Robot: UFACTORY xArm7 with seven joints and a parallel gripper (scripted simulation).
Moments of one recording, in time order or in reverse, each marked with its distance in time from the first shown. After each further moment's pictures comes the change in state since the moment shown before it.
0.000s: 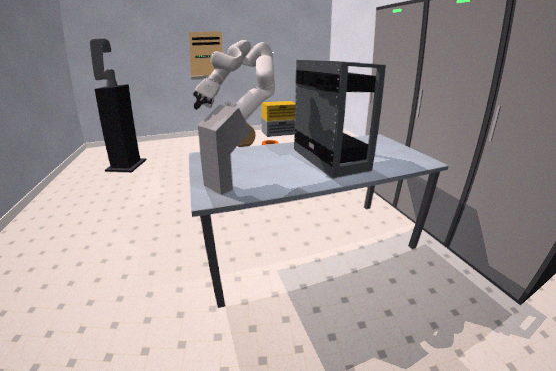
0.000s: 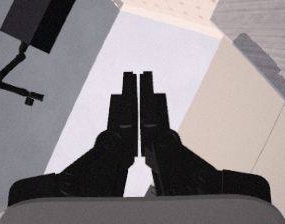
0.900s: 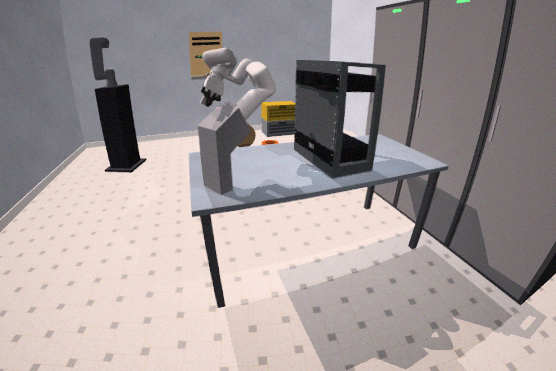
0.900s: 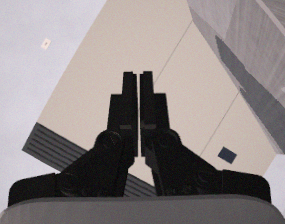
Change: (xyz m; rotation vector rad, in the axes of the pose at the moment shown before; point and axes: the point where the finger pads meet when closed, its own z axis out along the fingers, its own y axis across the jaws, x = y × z) arm -0.061 0.057 -0.013 -0.276 -0.280 -0.393
